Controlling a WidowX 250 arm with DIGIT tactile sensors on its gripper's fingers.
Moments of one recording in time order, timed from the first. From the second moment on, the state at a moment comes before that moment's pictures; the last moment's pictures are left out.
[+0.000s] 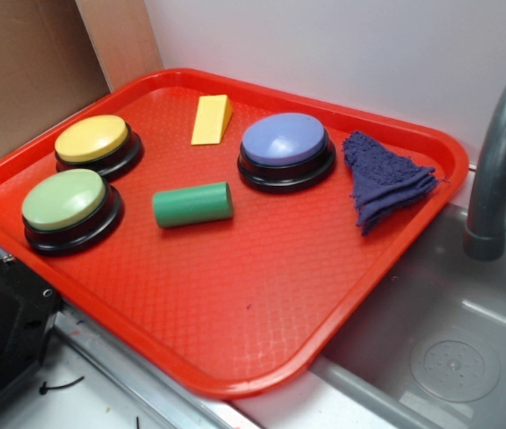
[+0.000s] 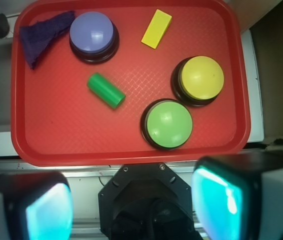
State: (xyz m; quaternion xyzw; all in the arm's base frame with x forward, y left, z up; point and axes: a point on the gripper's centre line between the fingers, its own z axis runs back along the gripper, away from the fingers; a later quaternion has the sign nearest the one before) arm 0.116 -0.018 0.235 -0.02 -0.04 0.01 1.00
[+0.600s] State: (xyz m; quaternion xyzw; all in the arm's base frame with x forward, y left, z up) arm 0.122 0.022 0.192 -0.04 0.00 0.05 1.00
